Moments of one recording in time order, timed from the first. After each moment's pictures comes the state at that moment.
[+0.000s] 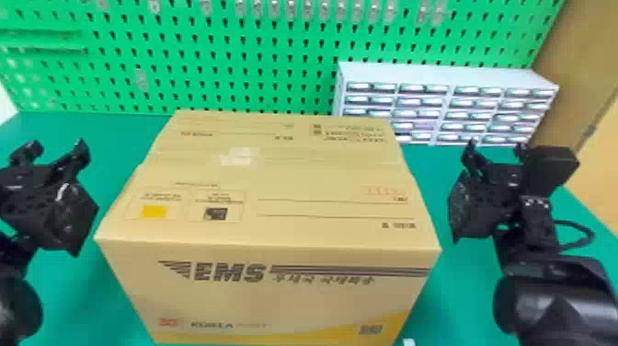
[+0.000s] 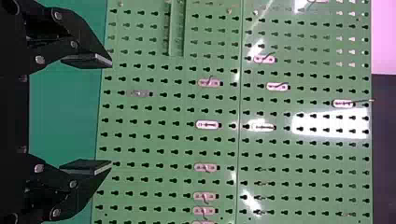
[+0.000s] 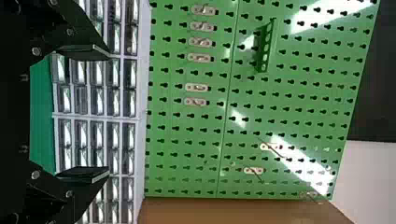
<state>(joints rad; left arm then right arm) -0.18 0.08 0.42 -1.50 0.08 0.02 -0.38 -0.17 -0.10 -0.19 -1.48 0.00 -0.11 -0.02</state>
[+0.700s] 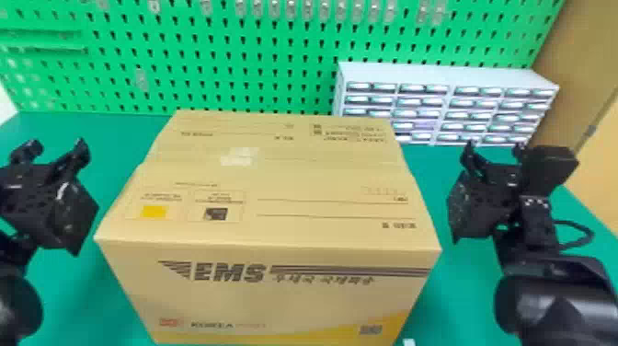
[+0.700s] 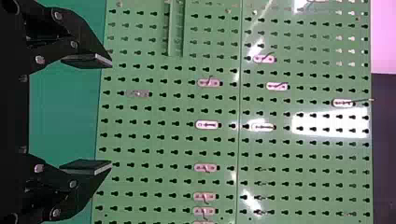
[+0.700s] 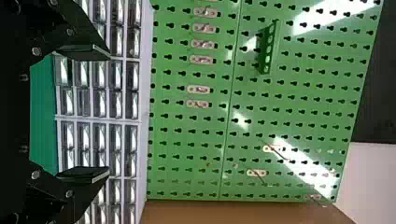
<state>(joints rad) -0.18 0.08 0.42 -1.50 0.08 0.02 -0.38 -0.17 -0.11 -0.18 -1.48 -0.02 -0.09 -0.02</state>
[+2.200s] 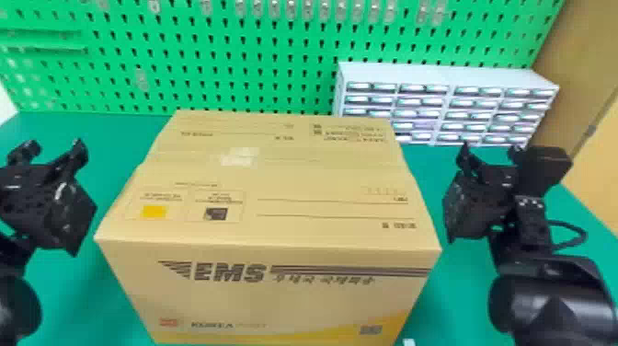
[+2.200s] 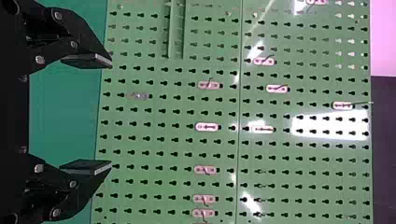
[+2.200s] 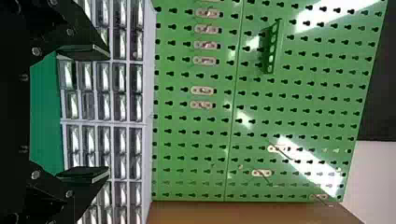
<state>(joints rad) -0.18 0.08 0.42 -1.50 0.08 0.02 -0.37 -0.18 -0.09 -0.18 -1.48 -0.01 -0.08 -0.02</state>
